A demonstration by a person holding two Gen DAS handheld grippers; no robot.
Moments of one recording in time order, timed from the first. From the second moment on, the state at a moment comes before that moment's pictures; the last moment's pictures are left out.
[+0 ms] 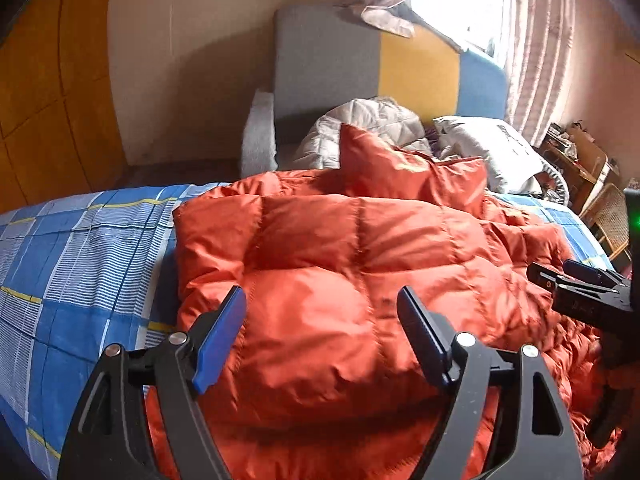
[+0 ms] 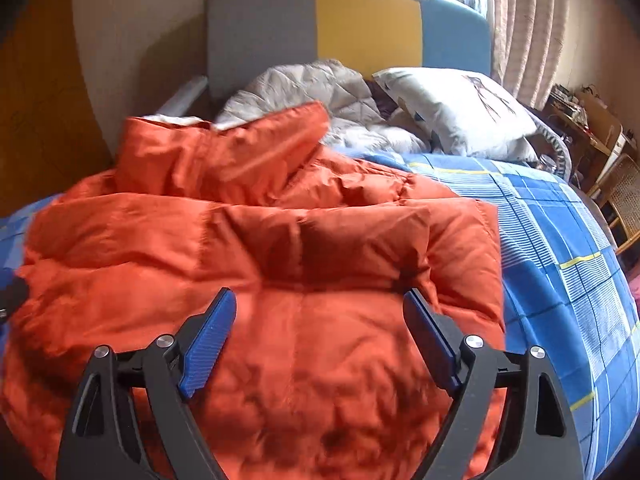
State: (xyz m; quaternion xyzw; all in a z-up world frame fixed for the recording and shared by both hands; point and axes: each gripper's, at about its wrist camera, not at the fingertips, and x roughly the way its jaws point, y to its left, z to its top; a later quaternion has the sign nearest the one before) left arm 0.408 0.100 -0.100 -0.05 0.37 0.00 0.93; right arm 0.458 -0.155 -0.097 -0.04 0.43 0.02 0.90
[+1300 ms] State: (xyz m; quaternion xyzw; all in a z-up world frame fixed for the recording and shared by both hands) left arm 0.196 0.188 -0.118 -0.14 0.40 -0.01 0.91; right arm 0.261 -0.328 -0.092 0.07 0.55 0.04 0.83
